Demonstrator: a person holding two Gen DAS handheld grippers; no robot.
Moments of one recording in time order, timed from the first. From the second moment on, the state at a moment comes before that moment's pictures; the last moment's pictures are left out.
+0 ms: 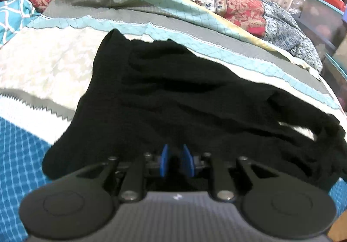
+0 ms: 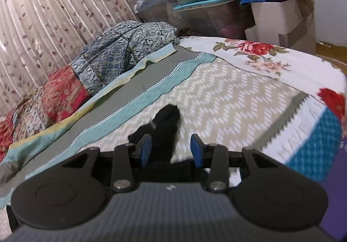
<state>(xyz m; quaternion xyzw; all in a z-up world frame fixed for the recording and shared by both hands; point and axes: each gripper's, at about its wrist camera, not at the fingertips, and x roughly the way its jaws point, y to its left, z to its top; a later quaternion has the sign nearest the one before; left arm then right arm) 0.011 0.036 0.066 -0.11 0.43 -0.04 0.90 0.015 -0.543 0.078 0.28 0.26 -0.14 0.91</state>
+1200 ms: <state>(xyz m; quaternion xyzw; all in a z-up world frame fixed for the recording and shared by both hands) 0.168 0.022 0.094 0.06 0.35 -0.07 0.93 0.032 -0.644 0.088 0.33 0.18 -0.25 0.89</state>
